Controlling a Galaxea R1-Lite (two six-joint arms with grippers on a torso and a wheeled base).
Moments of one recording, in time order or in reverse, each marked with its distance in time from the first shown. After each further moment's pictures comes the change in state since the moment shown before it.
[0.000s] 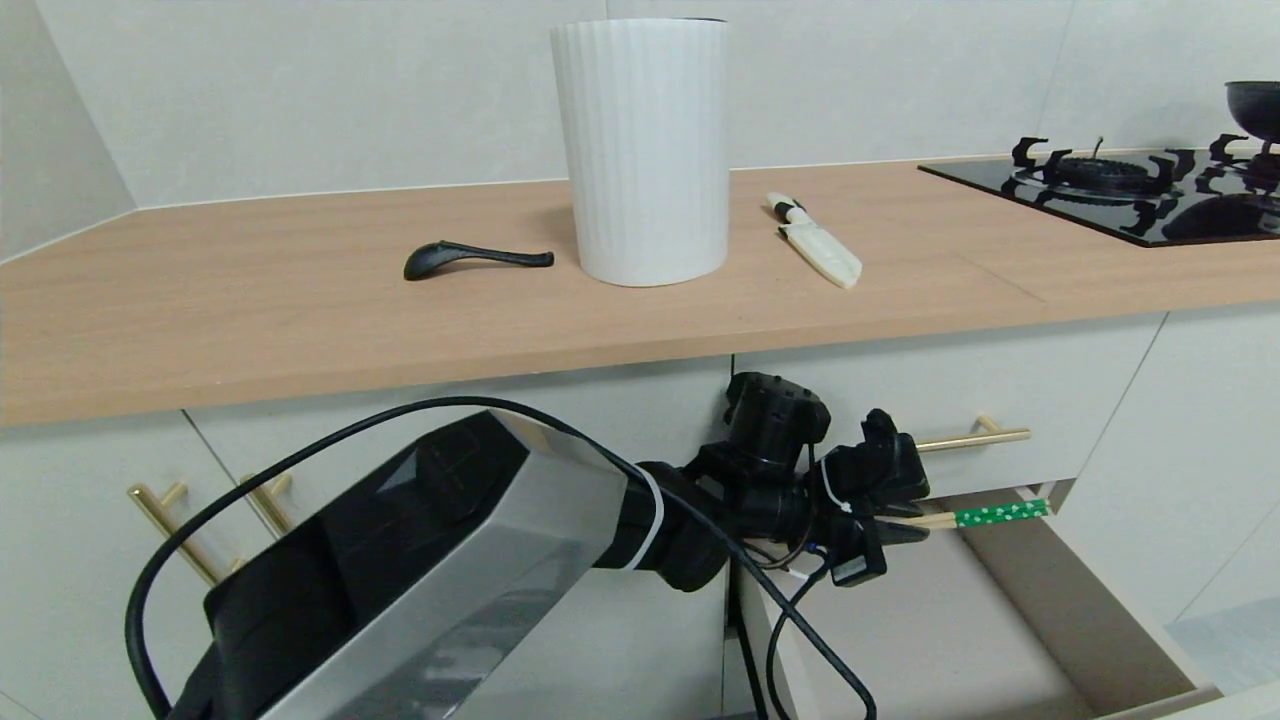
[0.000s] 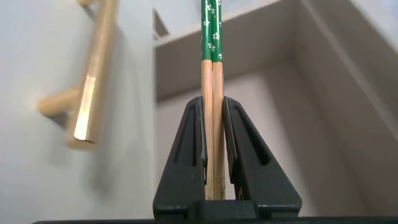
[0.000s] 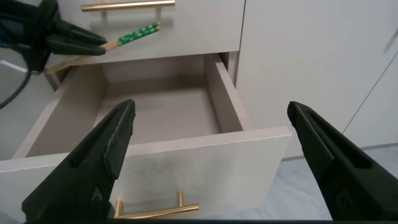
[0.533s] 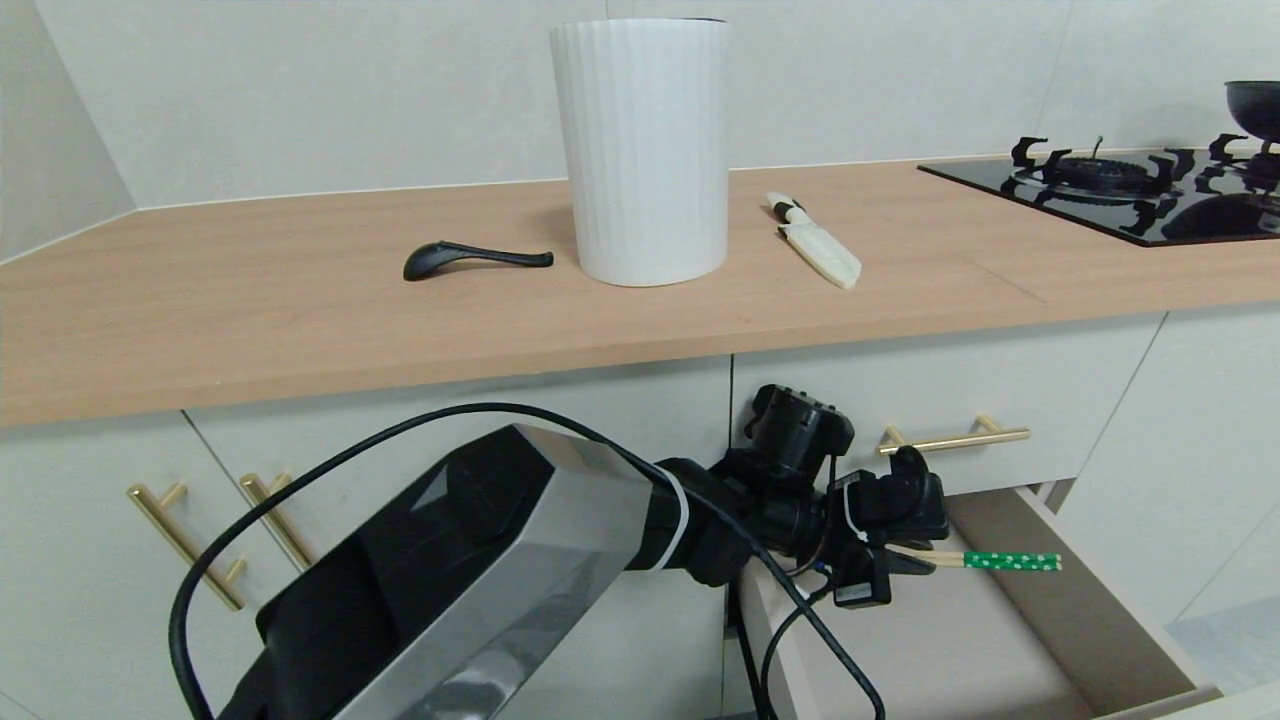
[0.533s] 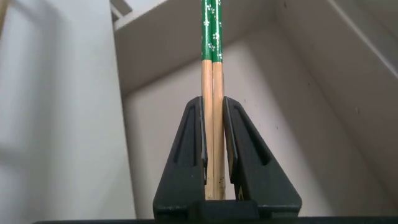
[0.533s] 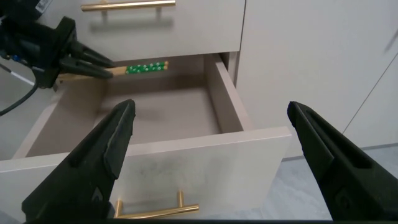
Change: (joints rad) left arm -0.016 0.058 -0.129 0.197 -0.013 0.148; right arm 0.000 0.000 0.000 0.000 0.001 0.000
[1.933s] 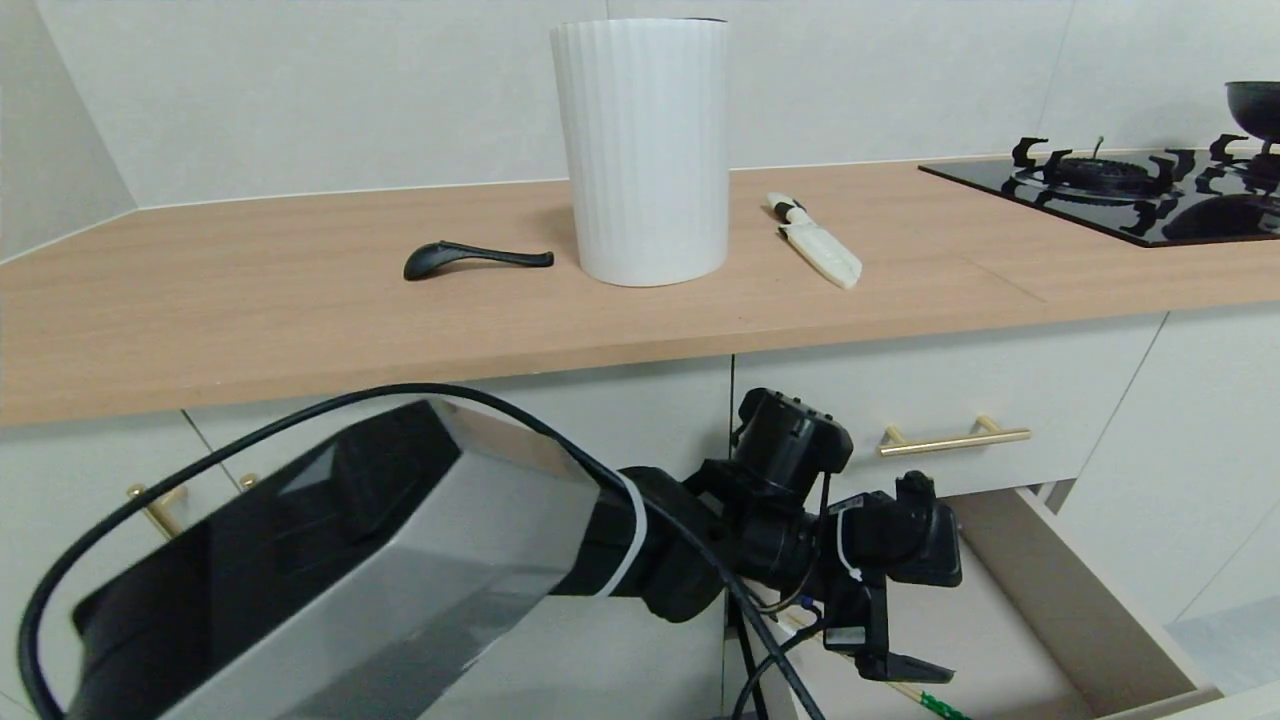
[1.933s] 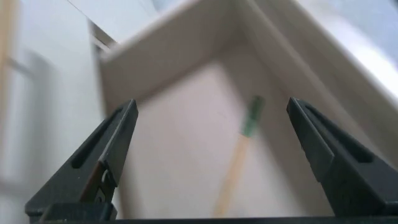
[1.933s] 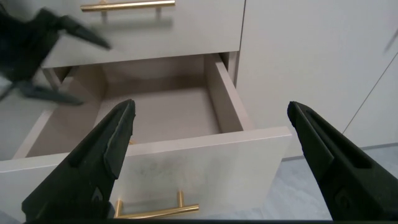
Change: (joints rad) left arm -0.038 -0.205 0.289 -0.052 -0.036 0.036; right arm 0.000 0.000 0.000 0.000 0.000 0.001
